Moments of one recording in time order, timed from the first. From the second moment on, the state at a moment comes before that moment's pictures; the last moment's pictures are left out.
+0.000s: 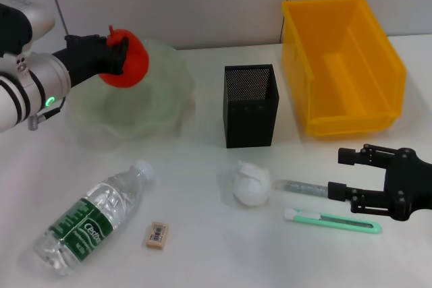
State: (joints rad) left arm -0.68 -2.08 1.30 0.60 1.33 0.51 -1.30; right arm 0.21 2.08 2.39 0.93 1.34 -1.71 1.41
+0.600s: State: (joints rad) left arm -0.68 -2.08 1.30 0.57 1.19 0.49 -1.22; right arm 0.20 2.08 2.39 0.89 1.35 -1.72 1.38
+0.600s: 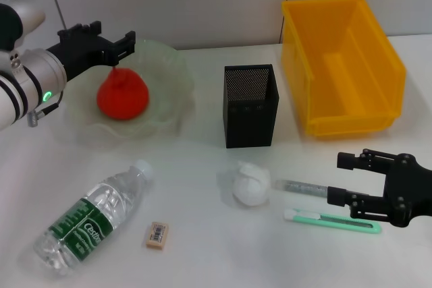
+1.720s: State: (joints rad) left arm -0.46 -2.07 1.38 0.69 1.04 1.04 -1.15; right arm 0.40 2.08 2.25 1.03 1.08 -1.54 1.80
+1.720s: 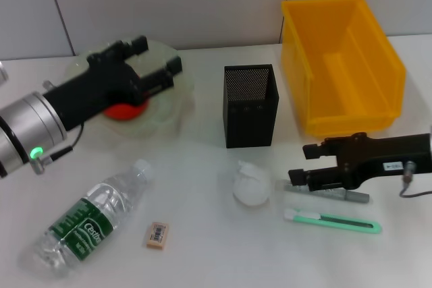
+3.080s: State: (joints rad) left arm -0.38 -2.07 1.48 0.75 1.11 1.08 -1.14; right arm 0.71 2.07 1.77 1.16 0.70 -1.42 2.43
